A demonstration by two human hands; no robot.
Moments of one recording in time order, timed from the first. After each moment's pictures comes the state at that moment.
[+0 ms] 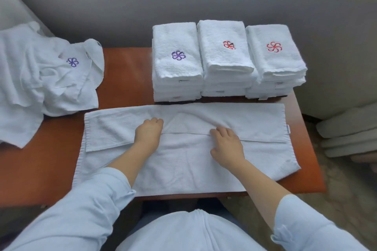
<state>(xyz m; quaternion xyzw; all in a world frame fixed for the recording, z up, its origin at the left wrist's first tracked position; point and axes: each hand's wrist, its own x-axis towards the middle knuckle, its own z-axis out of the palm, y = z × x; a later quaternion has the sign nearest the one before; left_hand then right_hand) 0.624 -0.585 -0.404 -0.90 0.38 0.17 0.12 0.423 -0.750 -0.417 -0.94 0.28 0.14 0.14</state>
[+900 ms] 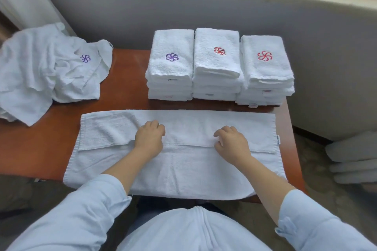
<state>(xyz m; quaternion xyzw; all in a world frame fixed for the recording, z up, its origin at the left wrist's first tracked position) 0.547 -0.600 -0.398 -0.93 0.35 0.12 0.04 0.380 -0.823 -0.409 -0.96 0.21 0.06 0.18</state>
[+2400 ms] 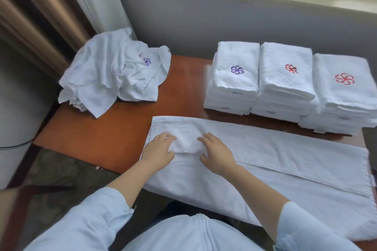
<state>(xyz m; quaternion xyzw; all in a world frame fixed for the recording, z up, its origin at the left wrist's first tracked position) 0.601 -0.460 -0.386 -0.94 0.27 0.20 -0.07 0.502 -0.663 -0.397 -0.95 0.07 0.11 0.29</state>
